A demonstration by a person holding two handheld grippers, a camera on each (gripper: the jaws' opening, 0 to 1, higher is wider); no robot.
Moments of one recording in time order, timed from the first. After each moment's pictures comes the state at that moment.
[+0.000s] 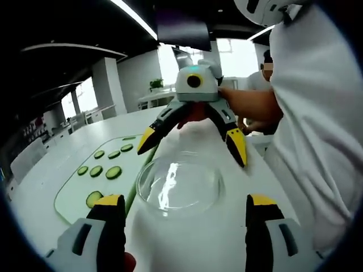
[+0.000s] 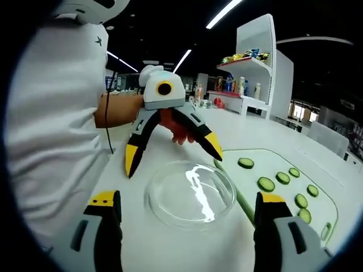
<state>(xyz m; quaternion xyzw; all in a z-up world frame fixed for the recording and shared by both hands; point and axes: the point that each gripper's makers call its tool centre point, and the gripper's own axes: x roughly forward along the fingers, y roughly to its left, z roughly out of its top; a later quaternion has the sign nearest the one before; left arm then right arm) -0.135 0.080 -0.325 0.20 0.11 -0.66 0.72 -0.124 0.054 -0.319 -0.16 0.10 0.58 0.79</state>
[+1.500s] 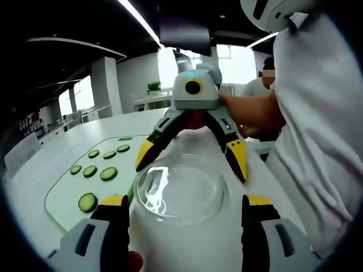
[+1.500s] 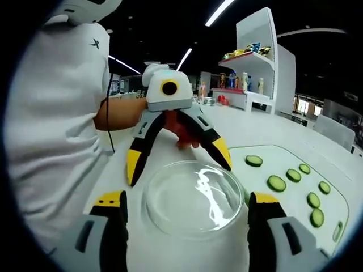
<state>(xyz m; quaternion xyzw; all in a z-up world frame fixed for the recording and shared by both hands) -0.130 0.068 -0.329 0.18 0.12 -0.67 0.71 -0.119 0.066 -0.330 -0.14 0.13 0.60 0.78</state>
